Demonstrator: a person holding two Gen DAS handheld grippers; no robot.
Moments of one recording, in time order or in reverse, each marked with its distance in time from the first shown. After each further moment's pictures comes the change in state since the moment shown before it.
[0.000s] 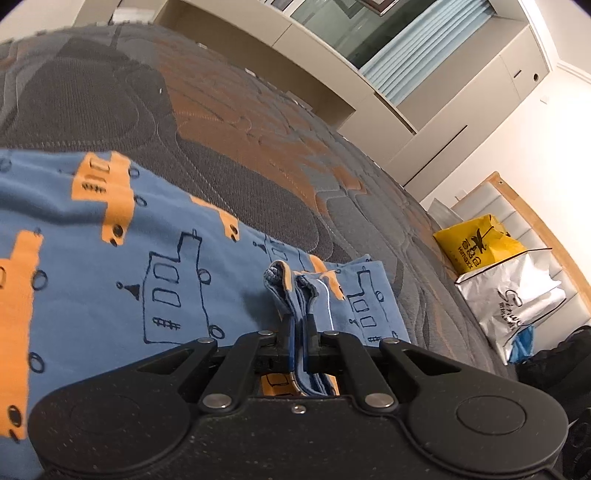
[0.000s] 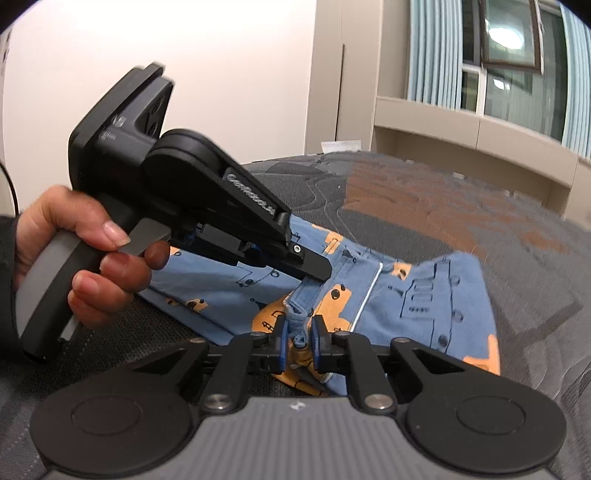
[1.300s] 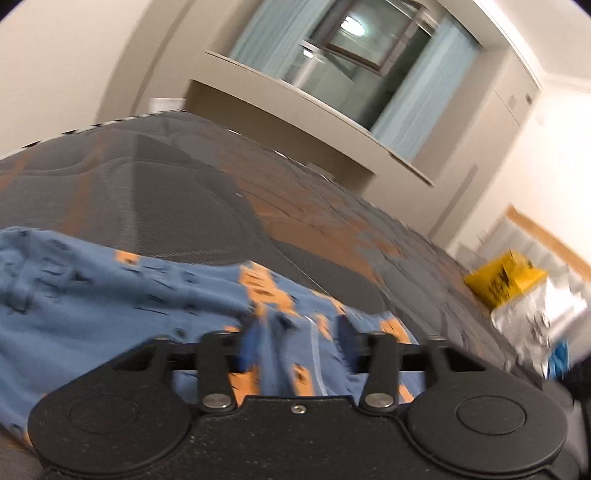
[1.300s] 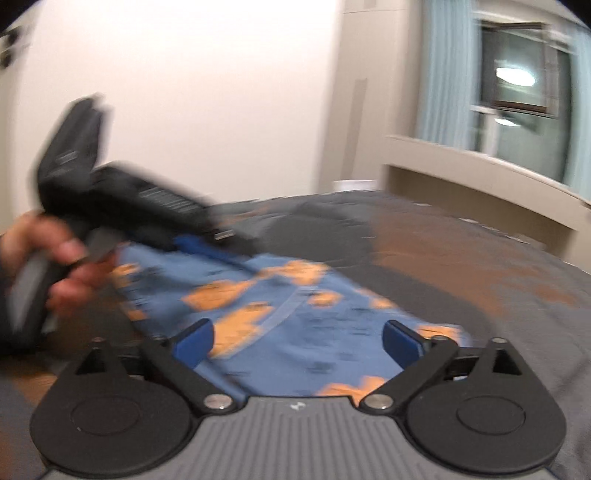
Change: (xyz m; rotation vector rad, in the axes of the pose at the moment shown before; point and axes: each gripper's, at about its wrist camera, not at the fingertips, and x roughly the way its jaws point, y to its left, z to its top) left arm -0.112 0.058 0.015 0.123 -0.206 0.102; right arm 0.014 0.043 0.032 -0.017 -0.113 -0.045
